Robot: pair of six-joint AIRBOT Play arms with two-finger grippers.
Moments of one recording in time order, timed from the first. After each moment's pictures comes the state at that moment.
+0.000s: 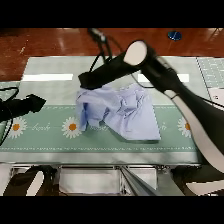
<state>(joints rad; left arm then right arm) 0.17 -0.61 0.73 1.19 -1.05 -1.50 0.65 -1.67 1.74 -0.84 1.04 1.48</state>
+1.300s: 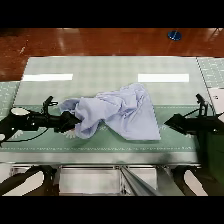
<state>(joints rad) 0.14 -1.20 0.49 0.58 -1.11 -1.18 -0.30 -0.87 0.49 -0.98 1.17 1.43</state>
